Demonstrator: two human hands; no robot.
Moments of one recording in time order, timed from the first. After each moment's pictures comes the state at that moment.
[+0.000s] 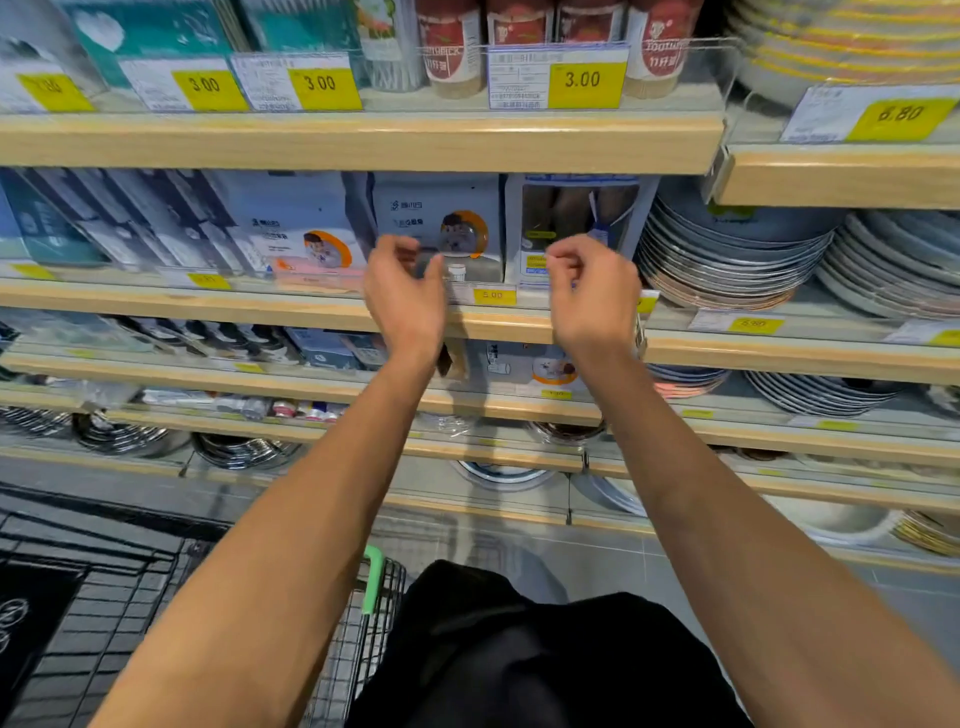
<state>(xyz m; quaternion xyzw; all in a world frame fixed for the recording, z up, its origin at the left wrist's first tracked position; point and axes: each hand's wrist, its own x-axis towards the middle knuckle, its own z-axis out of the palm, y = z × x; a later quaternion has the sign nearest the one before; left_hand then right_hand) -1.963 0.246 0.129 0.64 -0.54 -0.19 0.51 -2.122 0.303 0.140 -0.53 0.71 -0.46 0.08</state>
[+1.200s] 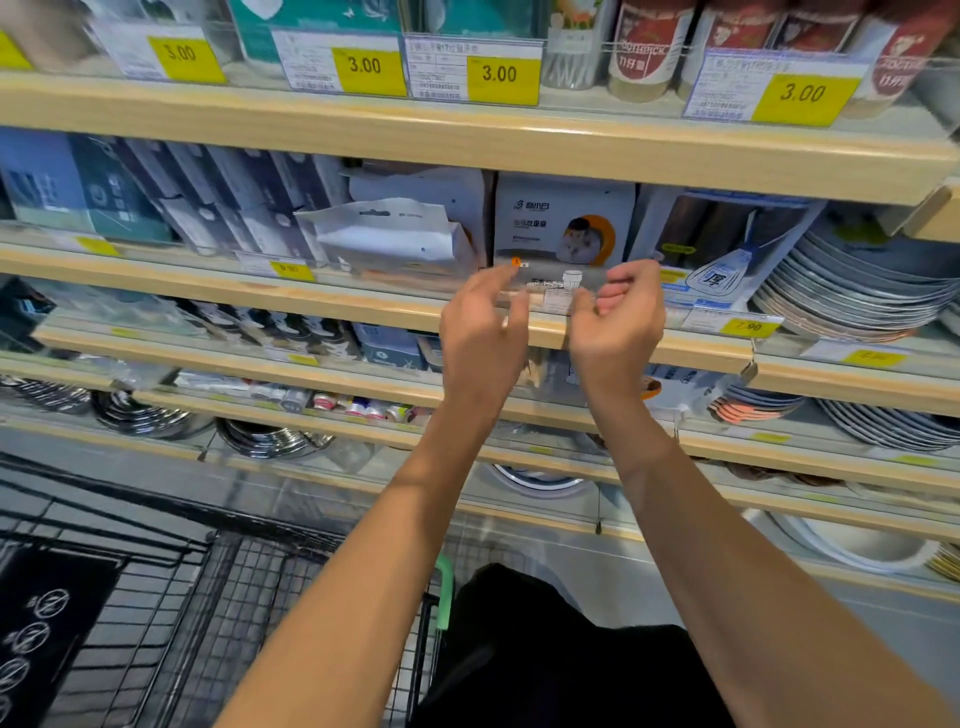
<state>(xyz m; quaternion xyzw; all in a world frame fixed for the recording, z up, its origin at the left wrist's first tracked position) -1.898 0.264 0.123 0.58 -0.64 -0.25 0.44 -2.016 0.269 0.103 -0.43 0.69 -0.58 0.06</state>
